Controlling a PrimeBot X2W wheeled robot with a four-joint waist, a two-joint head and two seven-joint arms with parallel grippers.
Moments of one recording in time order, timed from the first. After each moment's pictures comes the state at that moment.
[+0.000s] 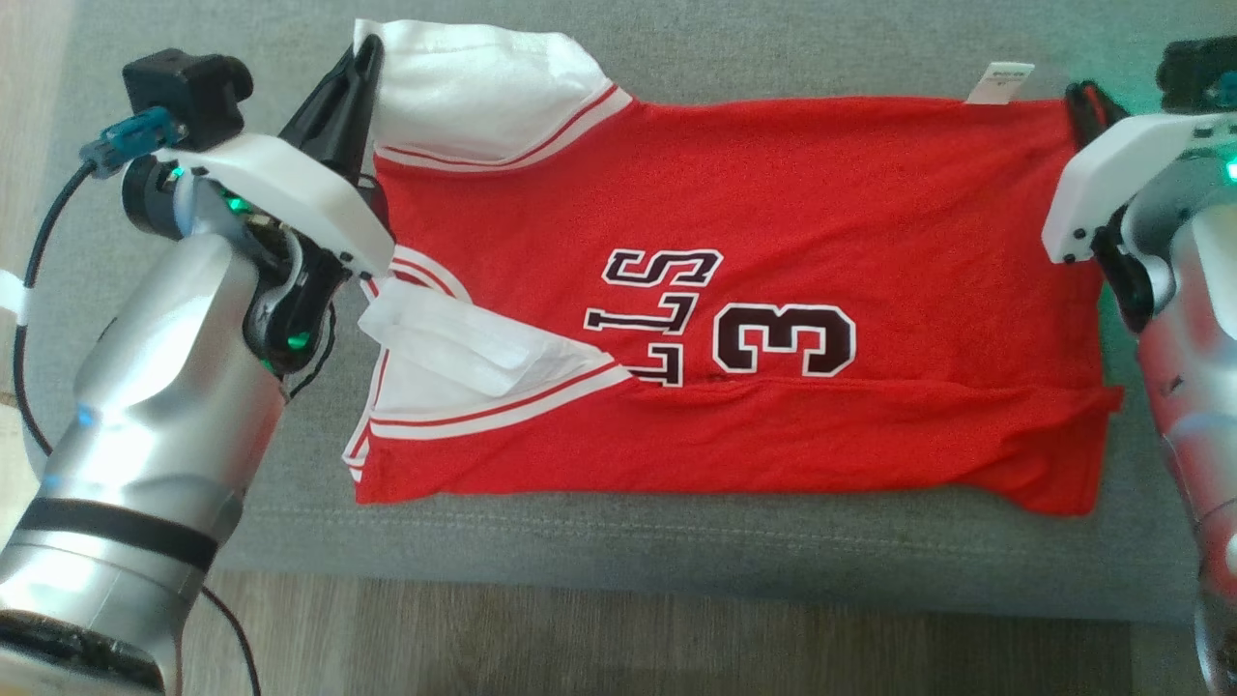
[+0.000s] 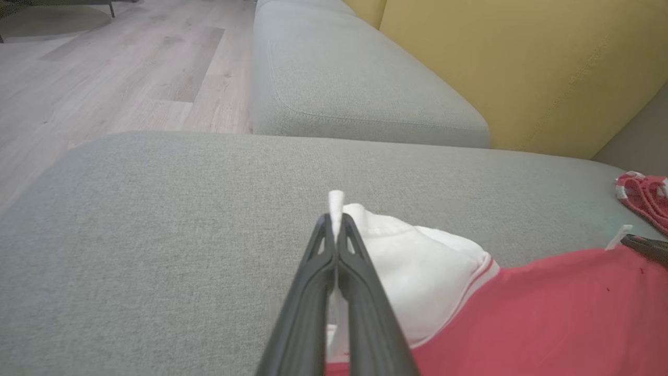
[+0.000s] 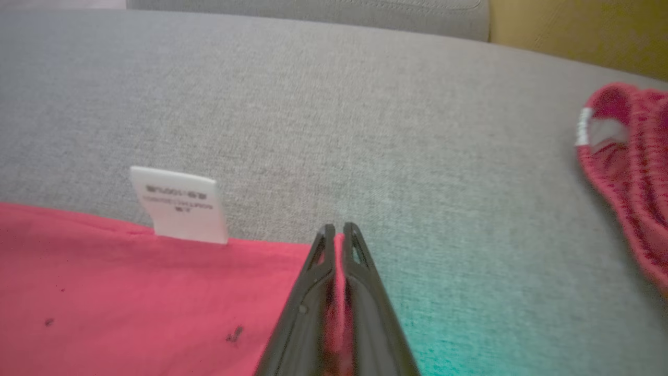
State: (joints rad) left arm -0.86 0.28 -0.63 0.69 -0.75 -0.10 -0.19; right arm -0.93 -0.26 0.08 1.01 0.15 0.13 0.00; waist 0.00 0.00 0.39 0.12
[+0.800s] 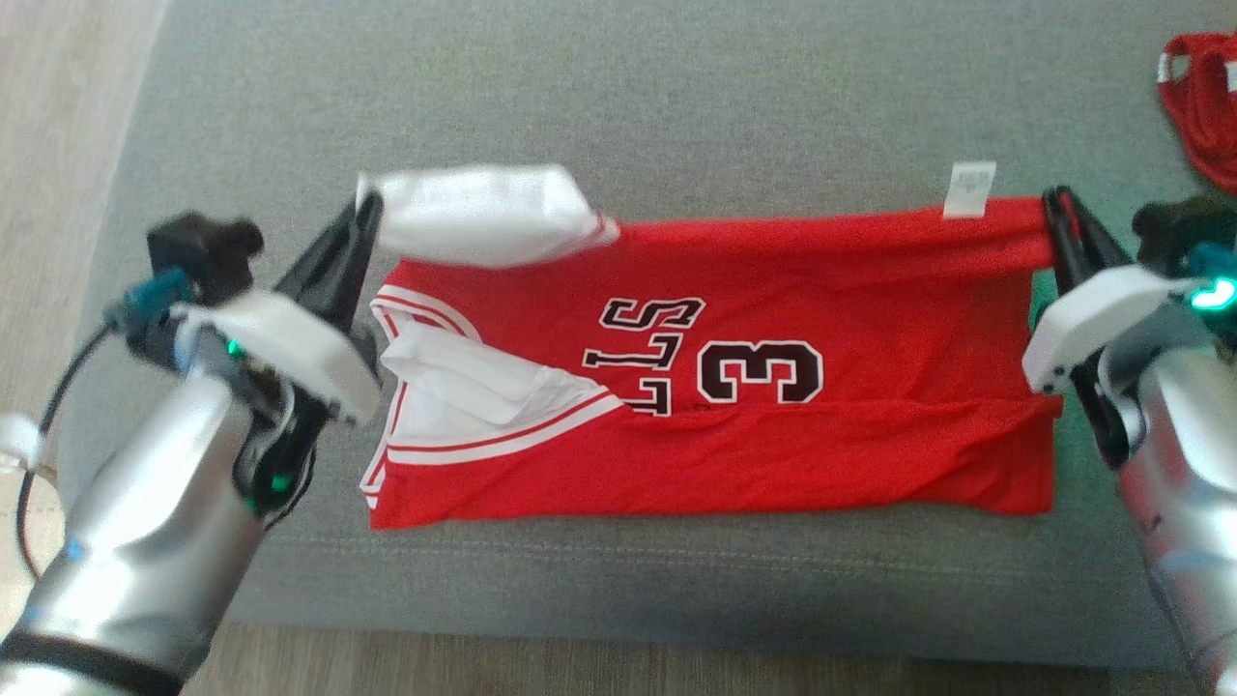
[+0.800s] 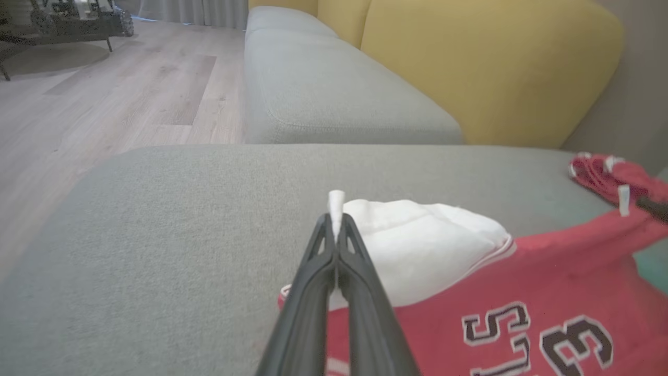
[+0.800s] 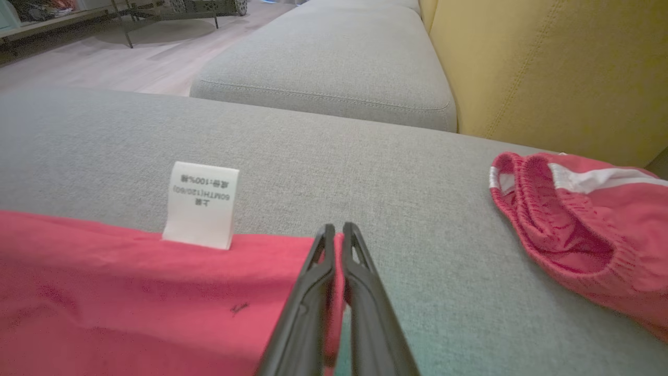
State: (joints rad) left arm -0.64 0.37 -0.65 0.55 -0.74 -0.09 -0.23; right arm -0.68 -0.29 0.15 0.87 0.23 0.13 -0.23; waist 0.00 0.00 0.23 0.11
